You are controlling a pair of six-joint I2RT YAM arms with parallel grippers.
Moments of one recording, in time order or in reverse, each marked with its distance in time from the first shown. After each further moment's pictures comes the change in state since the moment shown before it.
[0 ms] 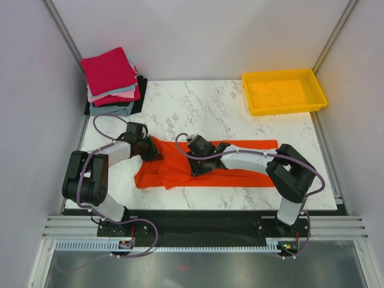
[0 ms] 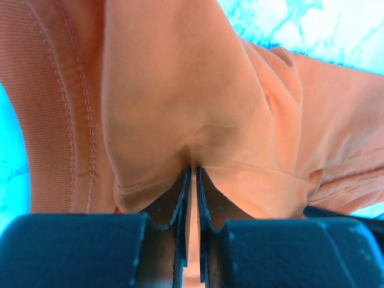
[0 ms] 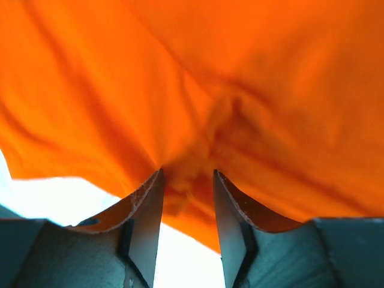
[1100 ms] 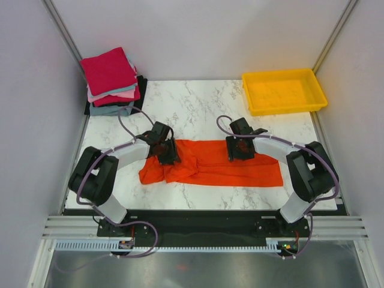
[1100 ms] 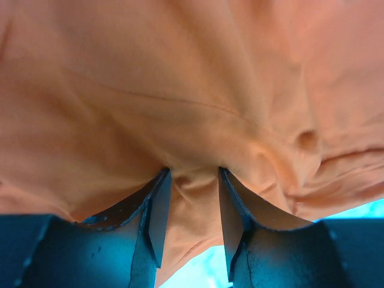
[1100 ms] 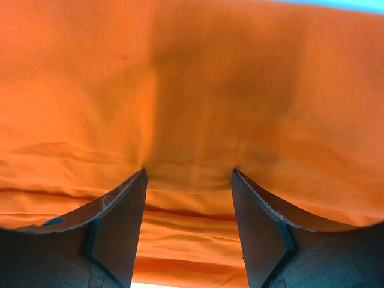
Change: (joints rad) left arm -0.310 0.005 0.082 -0.132 -0.190 -0.072; right arm -0.447 -0.129 -0.158 -0.155 0.053 -0.180
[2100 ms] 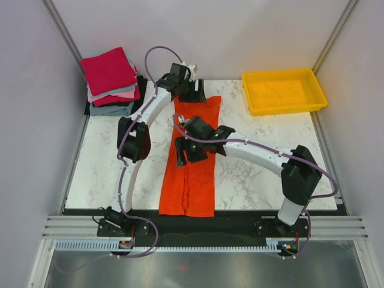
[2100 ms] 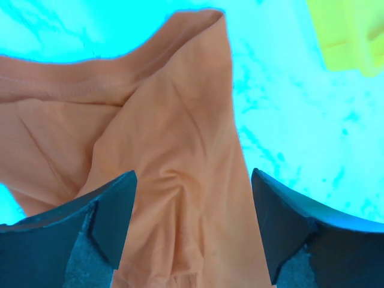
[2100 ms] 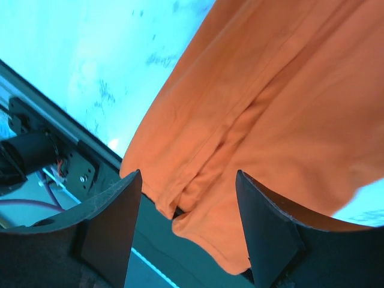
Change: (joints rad) left arm 0.069 0.843 1.433 -0.284 0.190 0.399; right arm 0.452 0.057 0.393 -0.080 -0.253 0.234
